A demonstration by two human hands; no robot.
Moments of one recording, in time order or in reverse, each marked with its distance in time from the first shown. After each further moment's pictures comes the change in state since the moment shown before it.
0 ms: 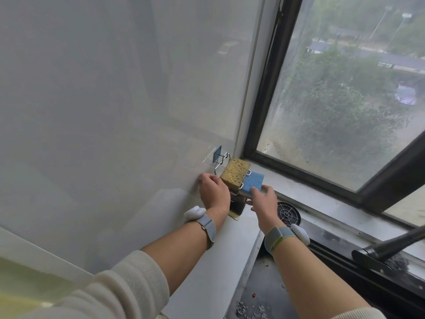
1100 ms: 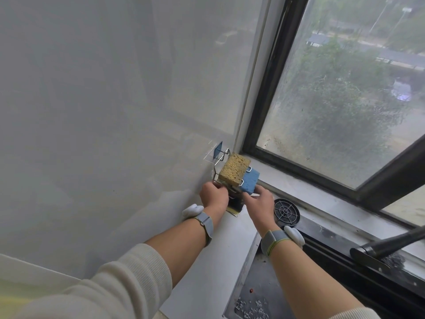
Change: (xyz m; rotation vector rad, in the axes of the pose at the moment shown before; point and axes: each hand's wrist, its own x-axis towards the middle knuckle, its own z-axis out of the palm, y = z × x) left_hand 0.021 -0.050 0.020 0.053 -0.243 -0.258; right_hand 0.001 0.019 0.010 -0.240 -0.033 -0.272
